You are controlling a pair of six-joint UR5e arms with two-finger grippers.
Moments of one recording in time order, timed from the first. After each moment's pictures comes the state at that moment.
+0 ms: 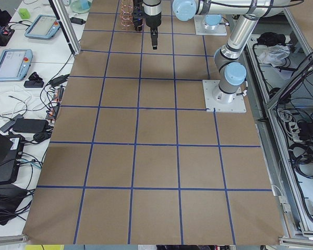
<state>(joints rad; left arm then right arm) -1.43 -1.48 -1.61 -1.68 1.55 0.09 1.36 -1.29 1.34 -1.53 -1.59 -0.30</state>
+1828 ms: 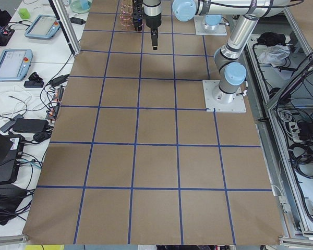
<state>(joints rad) -1.43 -1.48 -1.61 -1.68 1.55 0.10 1.36 -1.27 1.43 -1.64 -1.58 -0.31</state>
